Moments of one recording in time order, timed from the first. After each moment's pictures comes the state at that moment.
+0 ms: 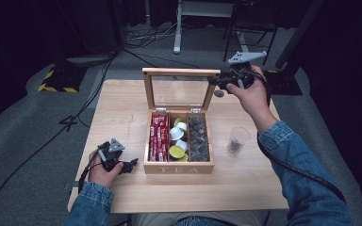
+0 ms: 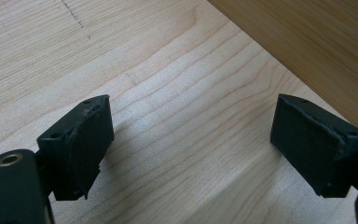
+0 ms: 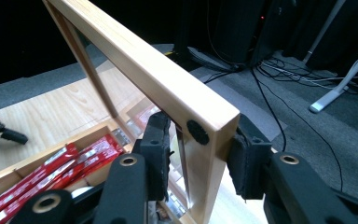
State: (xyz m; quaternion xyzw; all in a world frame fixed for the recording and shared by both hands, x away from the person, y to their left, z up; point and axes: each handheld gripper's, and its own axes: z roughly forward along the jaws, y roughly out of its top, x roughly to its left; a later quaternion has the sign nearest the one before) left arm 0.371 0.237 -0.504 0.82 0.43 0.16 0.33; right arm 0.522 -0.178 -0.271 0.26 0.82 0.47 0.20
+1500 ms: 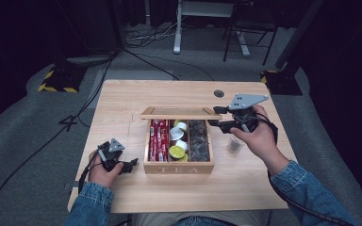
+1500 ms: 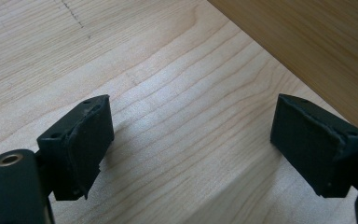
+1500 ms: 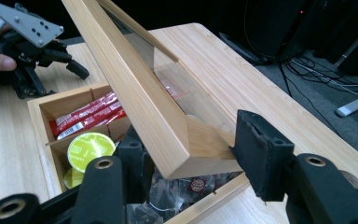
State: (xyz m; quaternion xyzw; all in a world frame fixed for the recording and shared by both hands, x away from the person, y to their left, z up) left arm 0.371 0.237 -0.504 0.82 0.43 0.16 0.33; right arm 0.426 -0.185 -0.323 0.19 0.85 0.45 0.18
